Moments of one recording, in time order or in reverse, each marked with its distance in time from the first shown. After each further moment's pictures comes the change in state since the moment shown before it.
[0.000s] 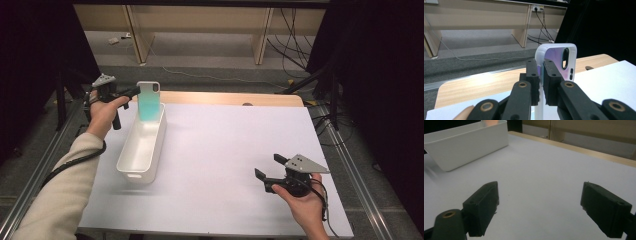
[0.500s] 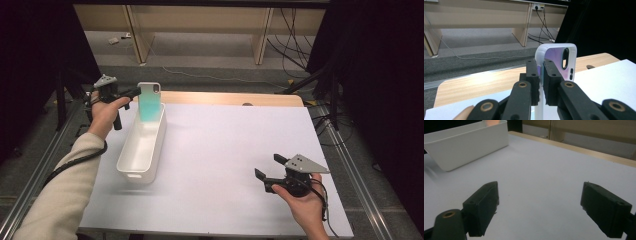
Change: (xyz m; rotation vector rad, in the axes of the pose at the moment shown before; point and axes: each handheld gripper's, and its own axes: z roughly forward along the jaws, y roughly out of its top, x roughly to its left) left arm 0.000 -0.002 0.005 0.006 0.002 0.000; right arm 0.000 0.000 0.000 0.000 0.001 -0.002
